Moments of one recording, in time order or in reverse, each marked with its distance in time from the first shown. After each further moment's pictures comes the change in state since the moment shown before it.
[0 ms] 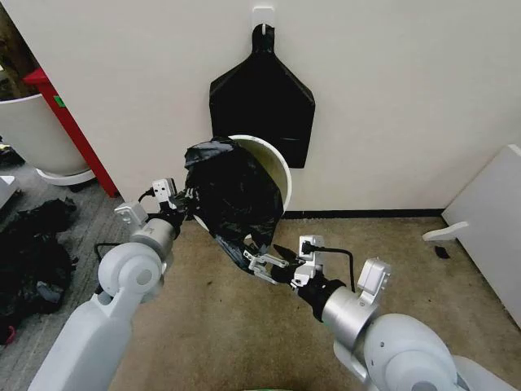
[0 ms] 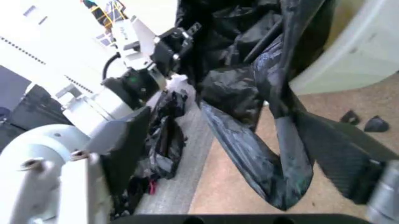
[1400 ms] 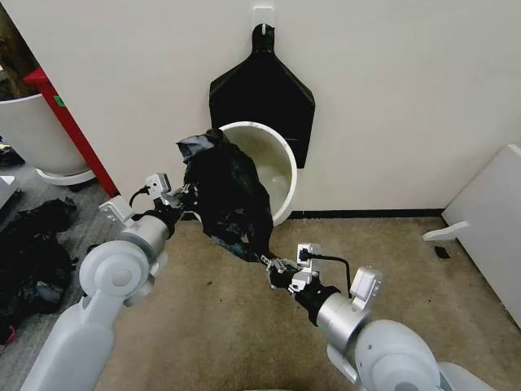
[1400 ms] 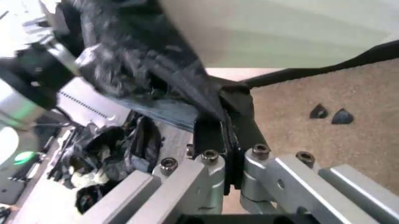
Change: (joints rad) left arm 0.010 0.021 -0.079 -0.100 -0.289 0.048 -0.073; right arm -0.057 0.010 -0.007 -0.069 -0.085 0.027 -0.015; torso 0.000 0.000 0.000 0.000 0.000
